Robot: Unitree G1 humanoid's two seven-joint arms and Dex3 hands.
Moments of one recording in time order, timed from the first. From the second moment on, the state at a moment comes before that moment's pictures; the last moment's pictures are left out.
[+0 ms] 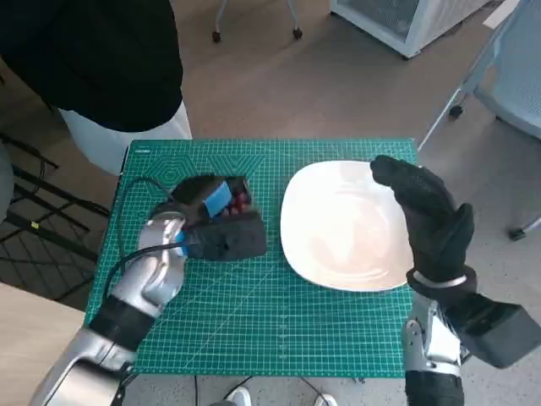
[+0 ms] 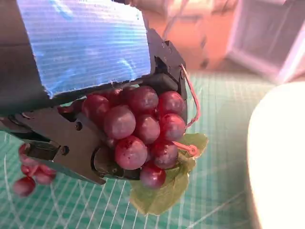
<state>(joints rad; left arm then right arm) -0.65 0.45 -0.39 0.22 0.67 0.32 -0.25 -0.46 -0.10 -0.15 0.41 0.36 -0.70 0.53</state>
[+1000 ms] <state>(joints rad) -0.54 0.50 -0.27 -0.21 0.73 0.28 -0.29 -0.46 -0.09 -0.16 0.41 0.36 -0.70 0.53</state>
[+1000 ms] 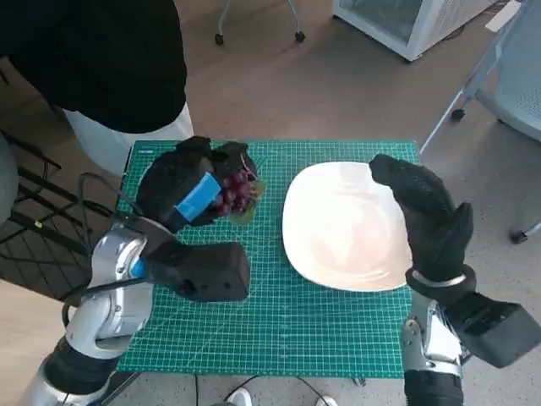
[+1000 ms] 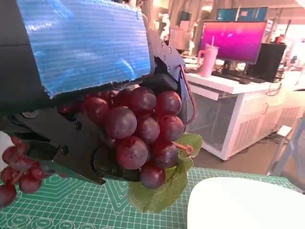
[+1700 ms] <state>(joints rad) -0.81 0.34 -0.38 -0.06 0.75 0.28 -0.40 -0.45 -0.09 -0.16 0.40 0.39 -0.70 0.54</state>
